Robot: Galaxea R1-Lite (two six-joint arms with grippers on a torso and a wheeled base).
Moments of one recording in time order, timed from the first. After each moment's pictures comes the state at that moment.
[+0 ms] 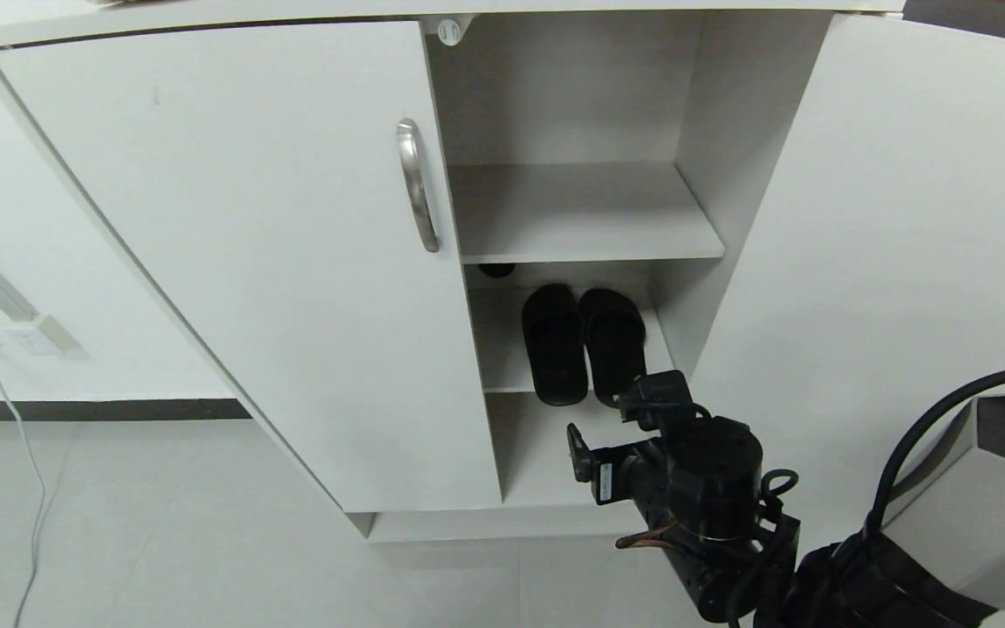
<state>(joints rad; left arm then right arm) 0.00 0.00 0.00 0.00 -0.01 0.01 0.87 2.07 -0.72 -1.23 -0.61 0.09</state>
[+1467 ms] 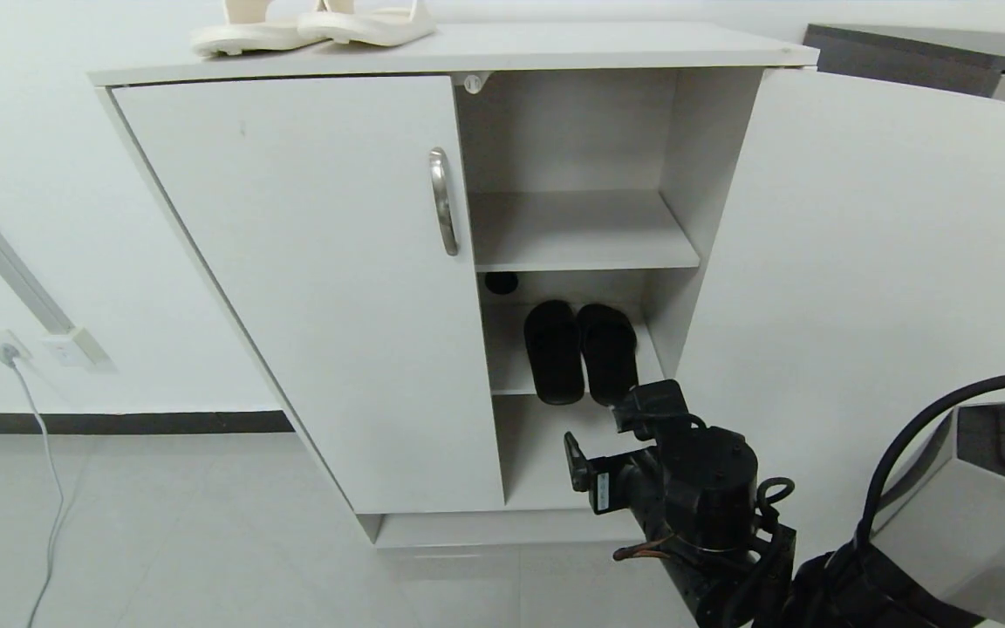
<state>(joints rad) 0.00 0.00 0.00 0.00 -0.01 0.00 0.87 2.09 -0.71 -1.25 -0.61 0.09</state>
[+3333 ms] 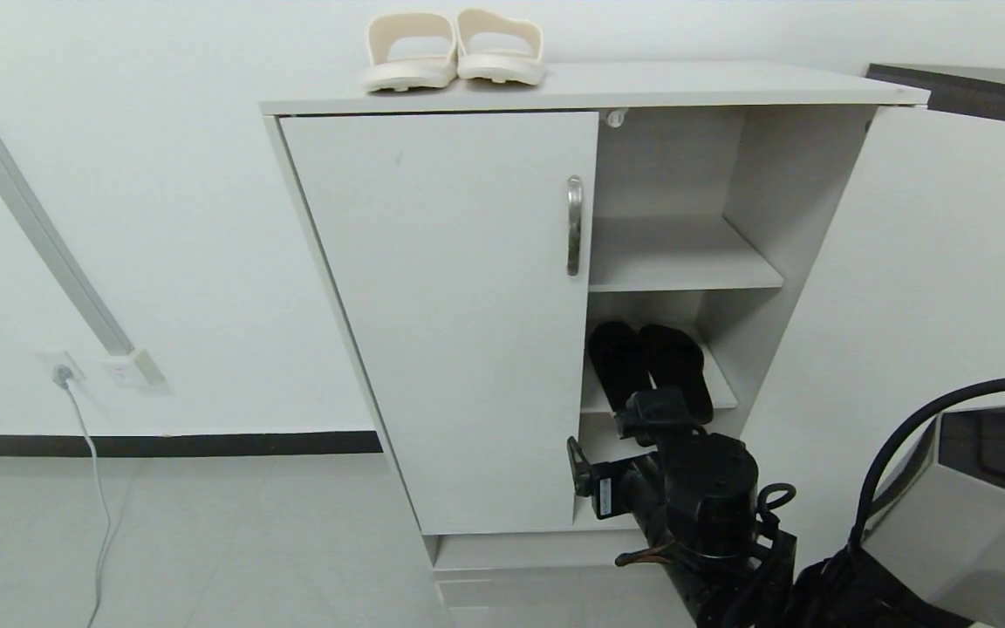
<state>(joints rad) 0.00 0.00 0.00 0.00 0.00 0.00 0.87 2.10 -0.69 -1.29 -0.62 0.09</state>
